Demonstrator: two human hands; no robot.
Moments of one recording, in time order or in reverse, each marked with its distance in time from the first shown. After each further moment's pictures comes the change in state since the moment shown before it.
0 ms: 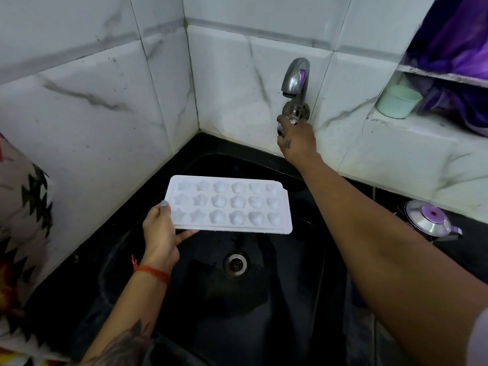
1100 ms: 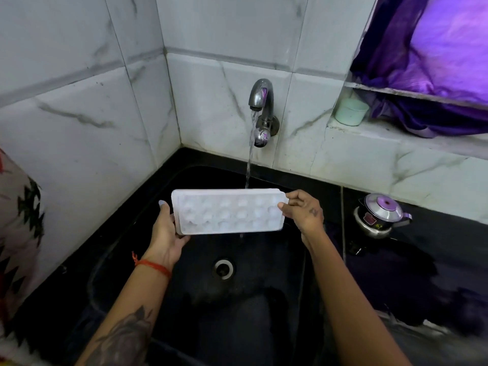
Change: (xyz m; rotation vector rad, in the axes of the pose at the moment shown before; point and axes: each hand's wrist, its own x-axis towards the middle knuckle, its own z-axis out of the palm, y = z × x) left_hand -0.017 -0.002 0.019 -0.076 -0.264 -0.191; right_hand -0.176 0.022 -0.020 0.945 0.058 0.619
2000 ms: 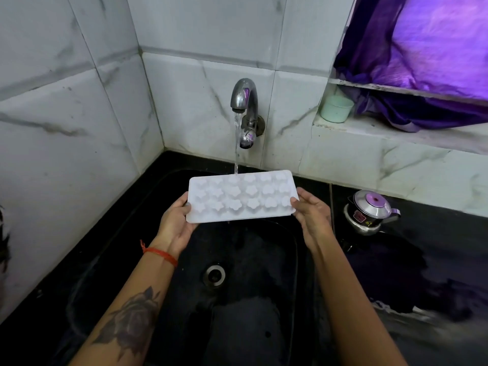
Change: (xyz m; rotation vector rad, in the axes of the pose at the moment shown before) left_hand 0.037 -0.005 0.040 -0.023 -0.250 0.043; right_hand 0.011 0.004 -0.025 0.611 0.027 0.150
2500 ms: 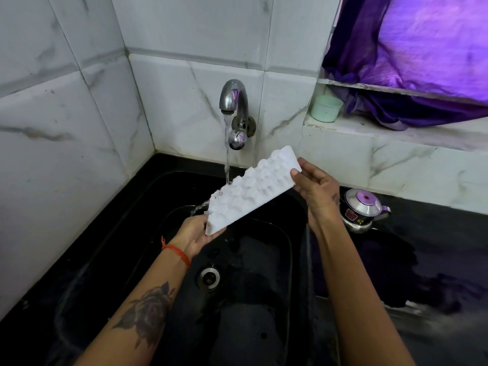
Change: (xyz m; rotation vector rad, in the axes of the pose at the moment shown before) left_hand -0.006 -0.023 0.035 0.079 -0.010 -0.291; right_hand -0.013 -0.052 0.017 -0.024 -0.048 -0.262
